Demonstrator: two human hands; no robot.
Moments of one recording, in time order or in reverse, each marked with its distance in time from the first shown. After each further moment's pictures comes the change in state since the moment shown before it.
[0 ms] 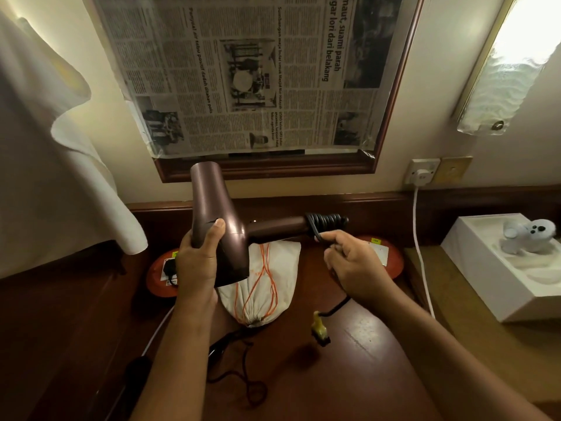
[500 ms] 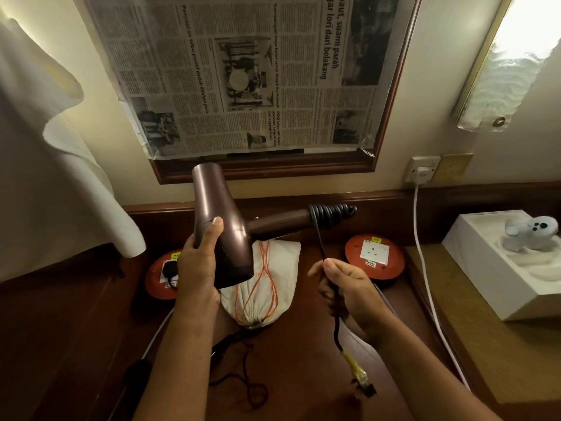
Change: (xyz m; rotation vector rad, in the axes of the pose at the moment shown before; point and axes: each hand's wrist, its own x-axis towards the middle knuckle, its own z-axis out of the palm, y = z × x) left_hand 0.006 0.000 0.006 -0.056 -0.018 -0.094; right_hand -0.017 0.031 0.018 0.594 -0.152 0.214
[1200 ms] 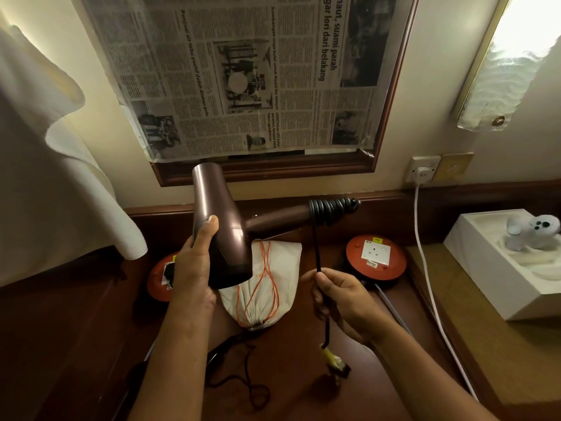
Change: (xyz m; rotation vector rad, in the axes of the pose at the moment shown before) left_hand -0.004 0.011 -0.004 -0.093 -0.103 -0.060; right_hand 0.007 0.016 -0.003 0.011 -0.057 0.073
